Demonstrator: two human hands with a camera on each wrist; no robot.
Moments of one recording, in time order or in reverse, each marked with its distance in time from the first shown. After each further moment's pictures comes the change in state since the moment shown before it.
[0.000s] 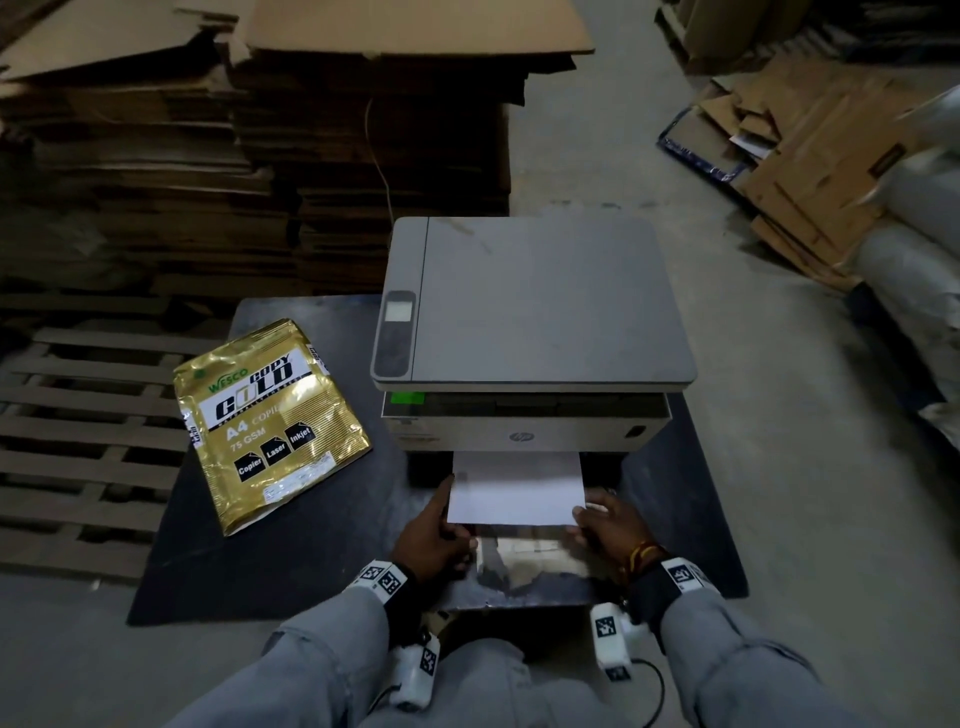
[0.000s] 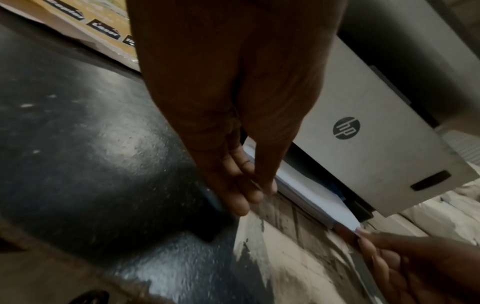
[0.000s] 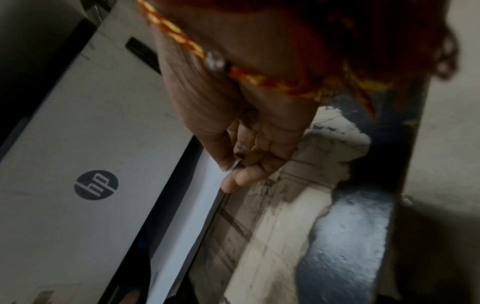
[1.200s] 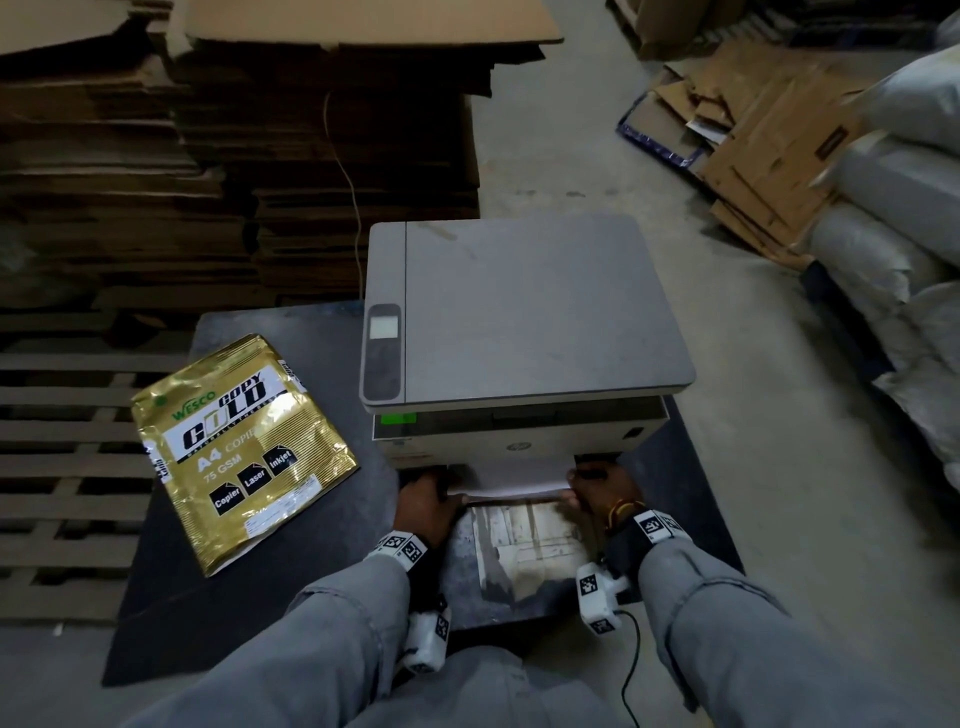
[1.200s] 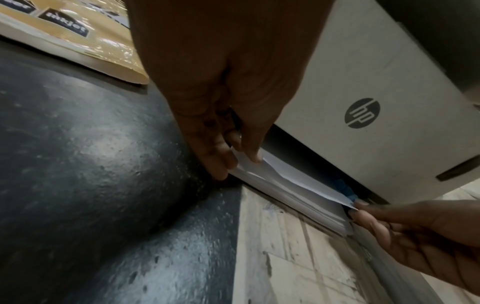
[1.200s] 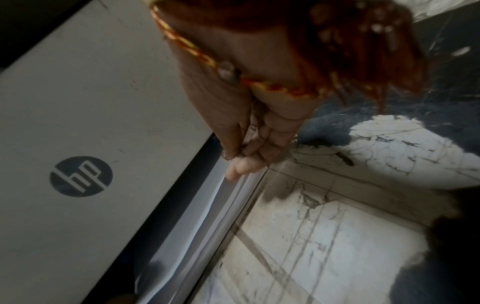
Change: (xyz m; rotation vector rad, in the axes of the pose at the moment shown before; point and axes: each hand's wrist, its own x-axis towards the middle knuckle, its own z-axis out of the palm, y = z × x) left_hand 0.052 0.049 -0.023 0.669 0.185 0.031; right_hand 0.027 -0.046 0.015 -0.363 0.217 -0.098
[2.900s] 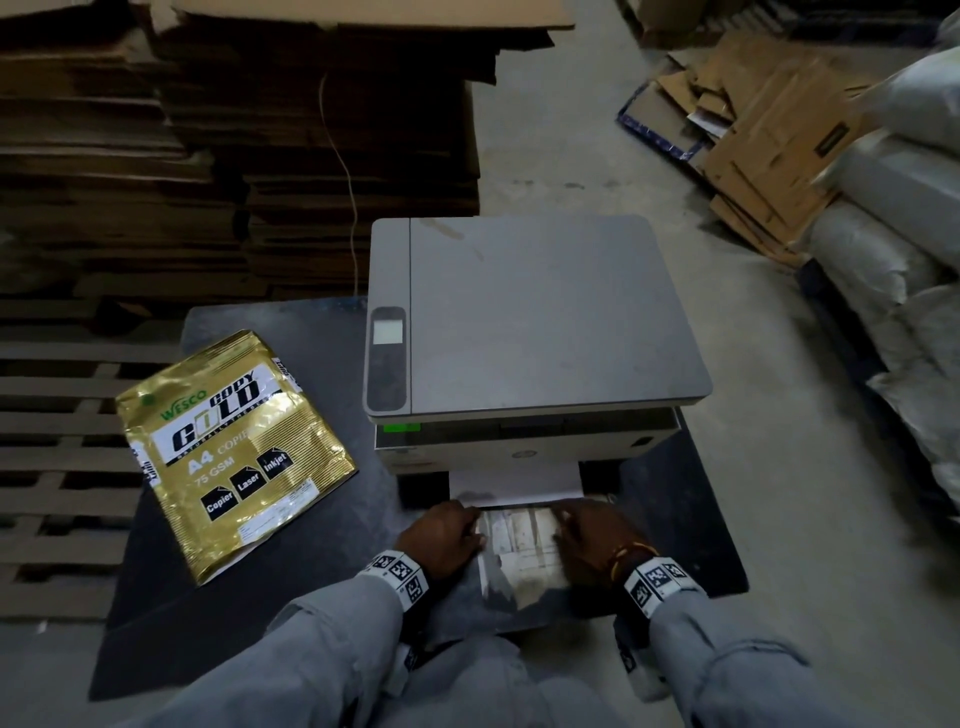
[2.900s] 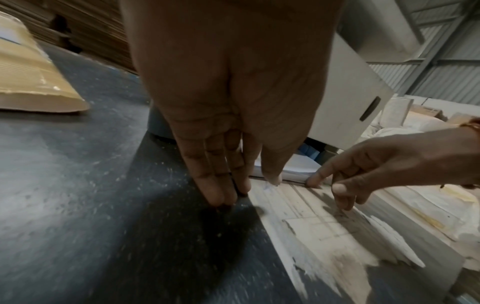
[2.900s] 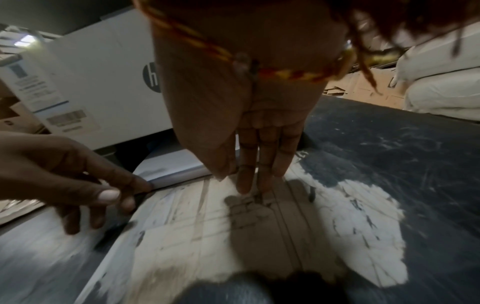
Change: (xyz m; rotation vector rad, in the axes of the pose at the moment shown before) left_hand -0.004 -0.008 0.012 0.217 -0.323 0.252; right_hand -0.045 -0.003 -0.002 -0.943 -0.320 -0.413
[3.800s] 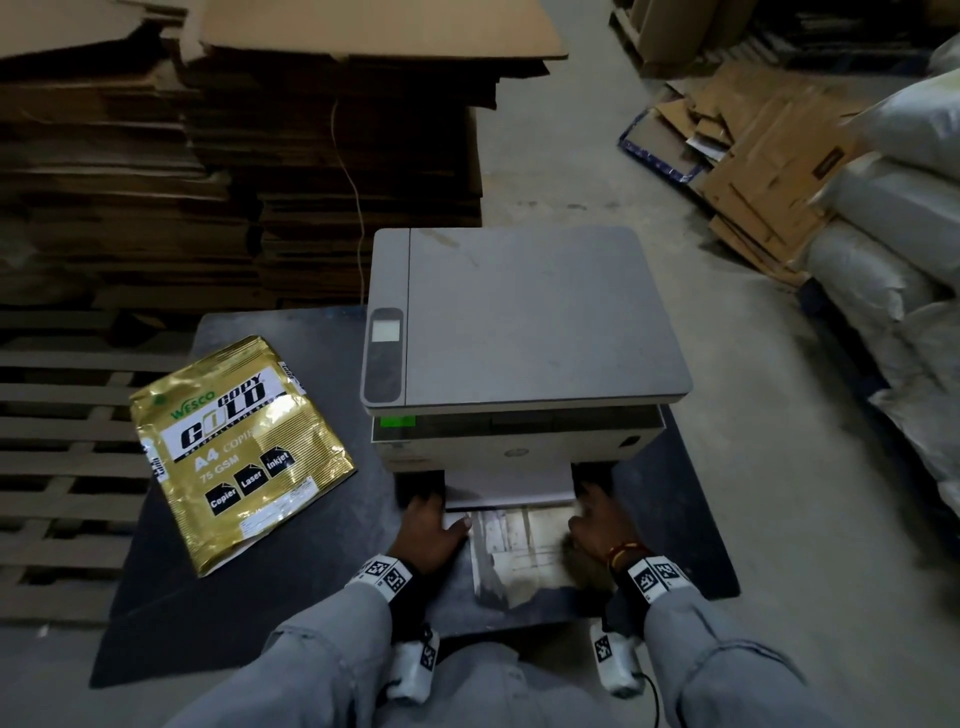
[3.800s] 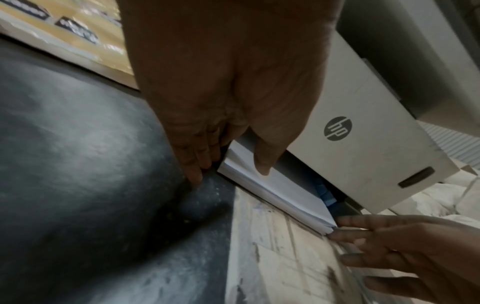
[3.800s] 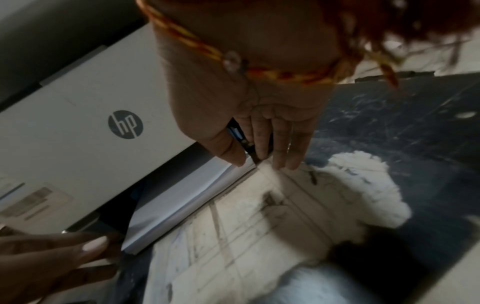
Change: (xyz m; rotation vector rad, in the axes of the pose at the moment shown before) left_hand -0.013 0.005 0.009 -0.263 0.254 -0.217; right_hand -0.003 0.008 -0.005 0.481 0.108 0.331
